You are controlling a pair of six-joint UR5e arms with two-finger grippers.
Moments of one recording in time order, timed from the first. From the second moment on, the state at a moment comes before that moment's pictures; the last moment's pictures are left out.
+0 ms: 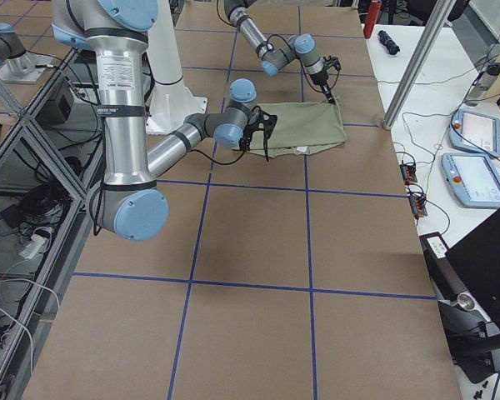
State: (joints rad) left arm -0.69 -2.55 -0.93 -2.28 -1.55 -1.28; right arm 0.64 -1.52 2.07 -1.11 2.04 1.58
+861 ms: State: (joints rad) left arm -0.80 -2.54 -0.93 -2.29 -1.70 -1.22; right arm 0.63 -1.34 2.02 -1.33 1.92 1.46
